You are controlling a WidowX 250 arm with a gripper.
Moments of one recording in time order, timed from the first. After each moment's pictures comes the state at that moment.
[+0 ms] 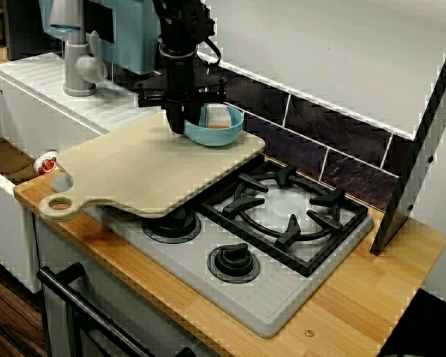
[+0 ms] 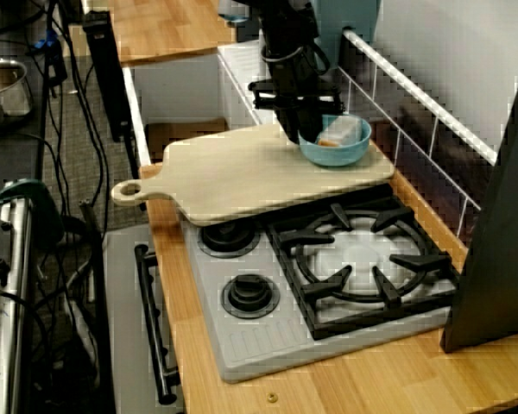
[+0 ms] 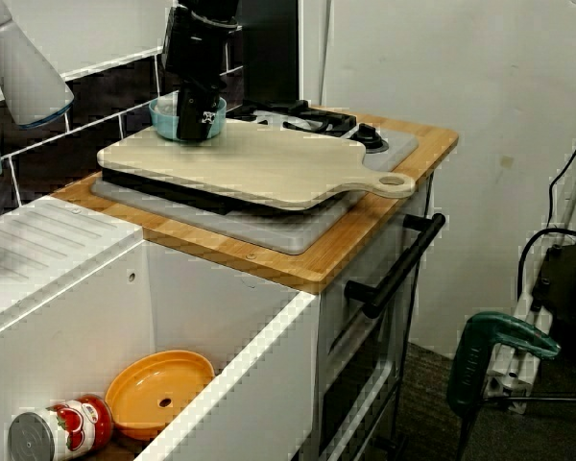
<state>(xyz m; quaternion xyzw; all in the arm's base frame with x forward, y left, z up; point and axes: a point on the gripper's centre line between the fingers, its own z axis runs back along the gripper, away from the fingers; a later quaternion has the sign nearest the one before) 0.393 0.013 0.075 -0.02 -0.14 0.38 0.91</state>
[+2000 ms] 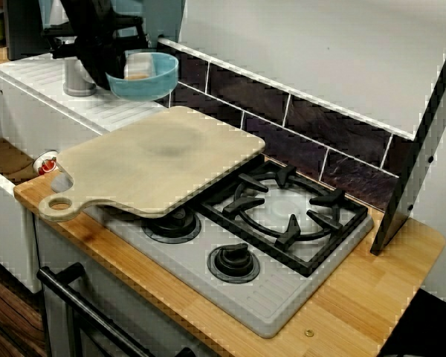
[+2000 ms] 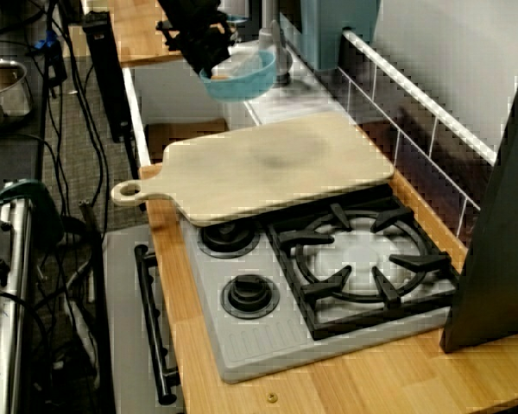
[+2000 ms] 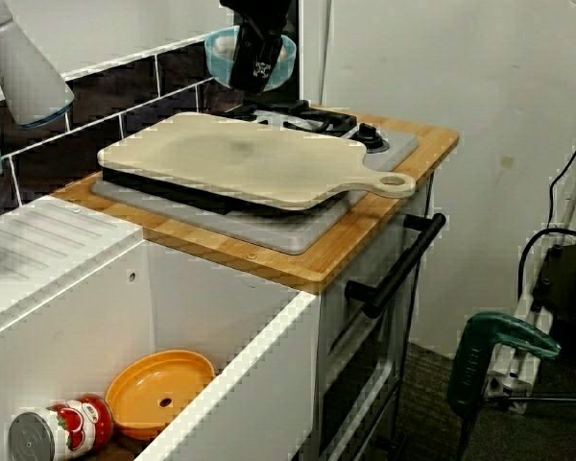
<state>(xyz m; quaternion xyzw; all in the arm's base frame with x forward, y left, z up) 0.309 0.047 0.138 -0.08 -0.18 0.28 0.94</state>
